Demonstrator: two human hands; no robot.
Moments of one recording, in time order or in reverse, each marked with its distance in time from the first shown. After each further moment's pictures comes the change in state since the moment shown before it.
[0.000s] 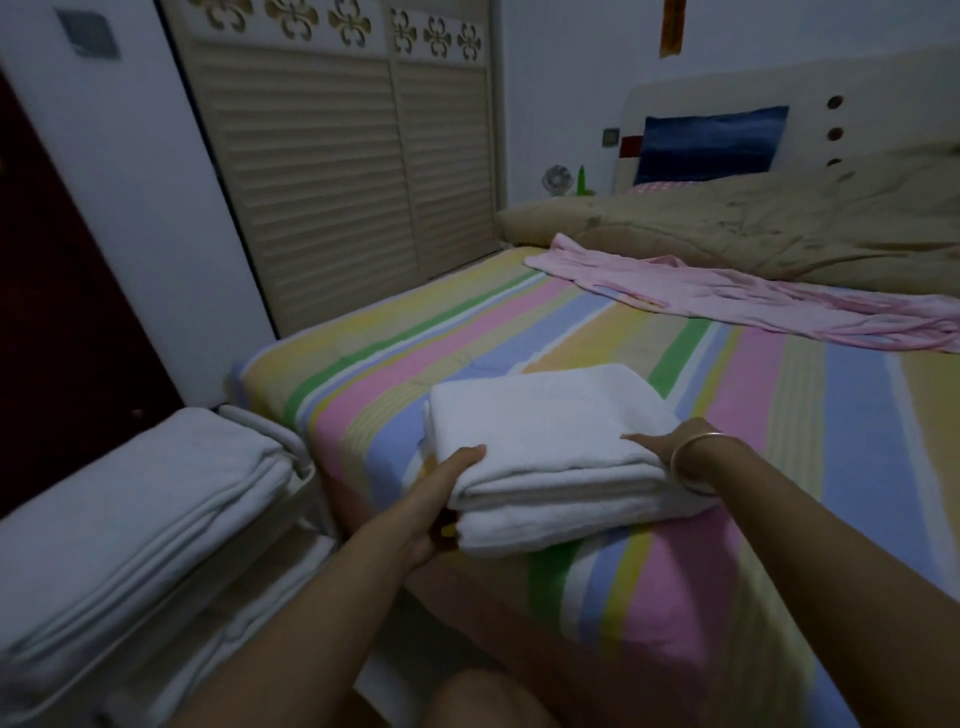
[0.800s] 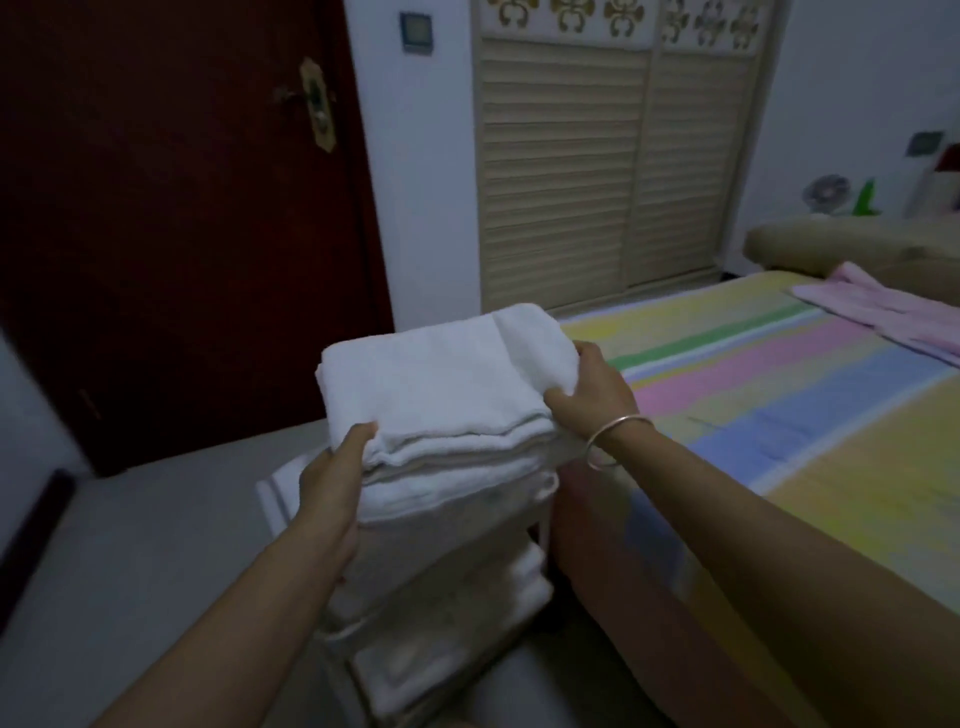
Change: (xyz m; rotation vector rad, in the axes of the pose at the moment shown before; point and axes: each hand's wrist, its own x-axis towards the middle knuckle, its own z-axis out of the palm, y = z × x) left_hand -0.088 0.023 -0.337 -0.346 0.762 0.397; right_hand -0.121 -0.346 0.209 0.136 -0.054 -0.900
